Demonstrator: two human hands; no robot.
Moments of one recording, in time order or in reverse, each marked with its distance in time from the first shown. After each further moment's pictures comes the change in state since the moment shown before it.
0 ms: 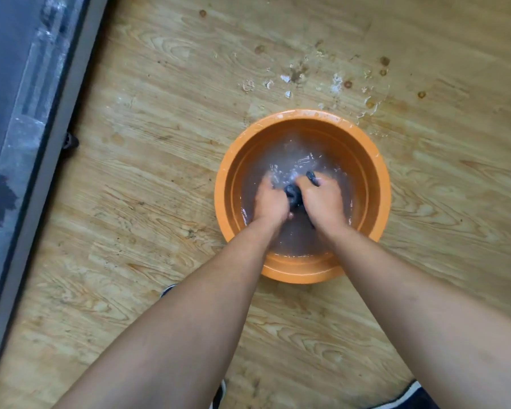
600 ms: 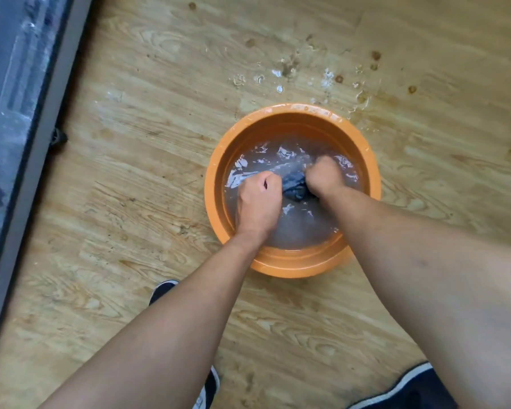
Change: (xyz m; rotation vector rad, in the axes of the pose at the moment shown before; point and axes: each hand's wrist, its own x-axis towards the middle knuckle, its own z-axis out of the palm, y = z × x) left_hand -0.033 0.007 -0.022 0.249 0.090 0.362; right_hand 0.051 -0.014 -0.020 -0.358 -0.052 0.101
